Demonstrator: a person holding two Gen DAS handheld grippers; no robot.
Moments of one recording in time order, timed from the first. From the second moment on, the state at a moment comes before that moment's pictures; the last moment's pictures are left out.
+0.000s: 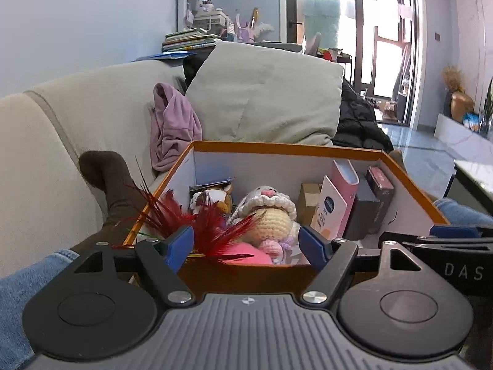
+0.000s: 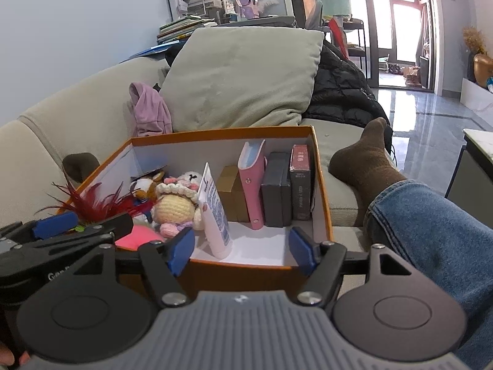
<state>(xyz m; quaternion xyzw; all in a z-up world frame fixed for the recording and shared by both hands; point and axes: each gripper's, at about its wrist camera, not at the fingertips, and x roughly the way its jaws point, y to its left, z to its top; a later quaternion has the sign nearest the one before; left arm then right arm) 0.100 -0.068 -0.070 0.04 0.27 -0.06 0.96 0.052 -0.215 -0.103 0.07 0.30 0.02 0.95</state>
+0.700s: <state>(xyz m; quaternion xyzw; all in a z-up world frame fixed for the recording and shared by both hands) 0.102 -0.071 -0.078 0.05 0.26 -0.05 0.96 0.050 -0.212 -0.110 0.06 0.28 0.01 0.96</state>
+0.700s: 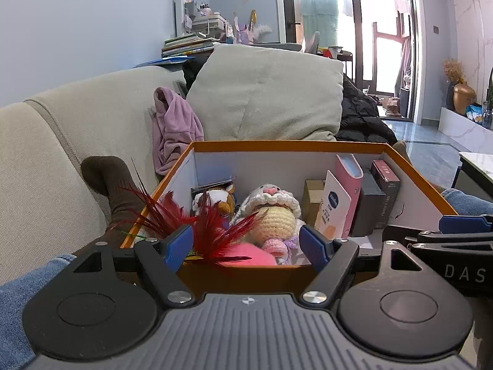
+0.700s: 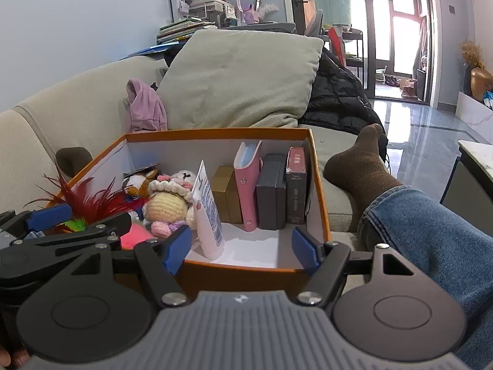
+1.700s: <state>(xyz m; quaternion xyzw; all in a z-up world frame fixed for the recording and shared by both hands) 0.101 -0.071 -0.079 0.06 0.25 -0.05 0.96 0.050 -0.213 -0.110 0.06 0.29 0.01 0.96</state>
